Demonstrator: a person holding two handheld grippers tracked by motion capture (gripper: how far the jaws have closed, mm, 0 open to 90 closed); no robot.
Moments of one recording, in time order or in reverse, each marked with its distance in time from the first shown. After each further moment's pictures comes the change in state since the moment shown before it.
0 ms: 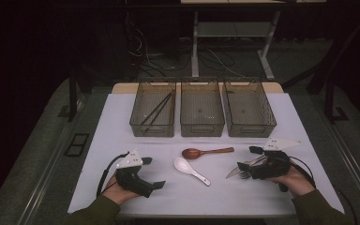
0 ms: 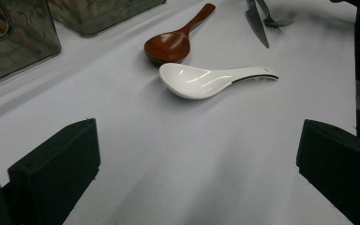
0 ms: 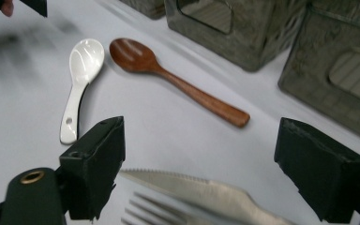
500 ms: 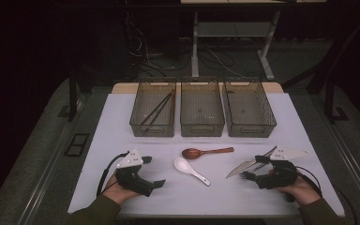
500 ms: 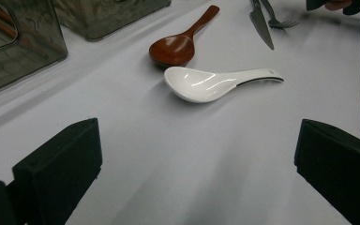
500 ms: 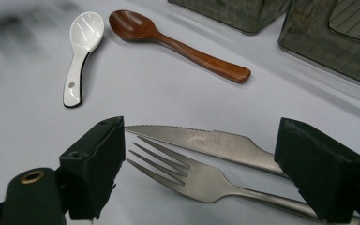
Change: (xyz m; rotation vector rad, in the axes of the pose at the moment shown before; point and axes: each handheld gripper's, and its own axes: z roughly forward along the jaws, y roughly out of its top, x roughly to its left) left arm 0.001 0.004 0.000 0.002 0.017 0.015; right arm 0.000 -0.029 -0.010 0.013 0.002 0.038
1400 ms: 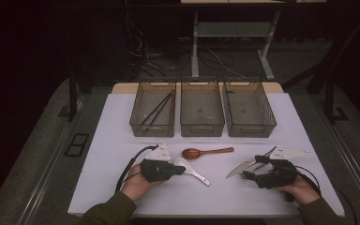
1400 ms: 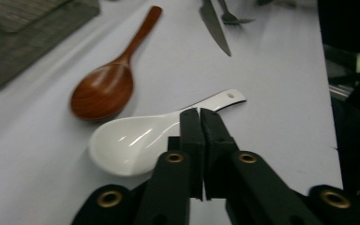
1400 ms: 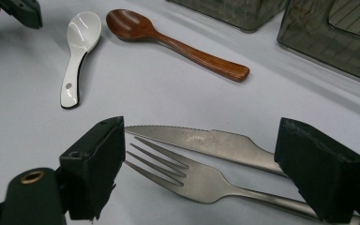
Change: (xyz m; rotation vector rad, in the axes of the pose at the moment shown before) left arm -0.020 0.041 0.057 0.123 -0.197 0.142; right arm -0.001 0.000 0.002 0.008 0.000 0.018
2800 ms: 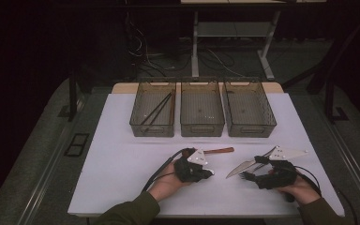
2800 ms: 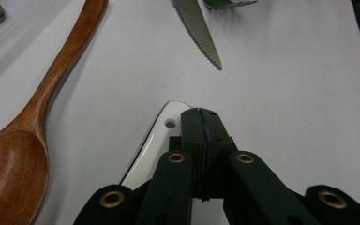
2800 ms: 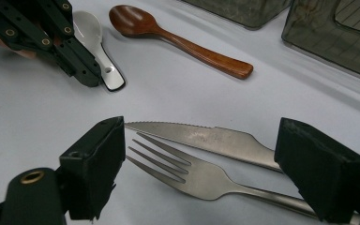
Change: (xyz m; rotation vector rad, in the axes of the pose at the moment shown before) left arm -0.012 0.033 0.081 0.115 -0.035 0.092; right arm 0.000 -0.001 0.000 0.006 0.010 -0.015
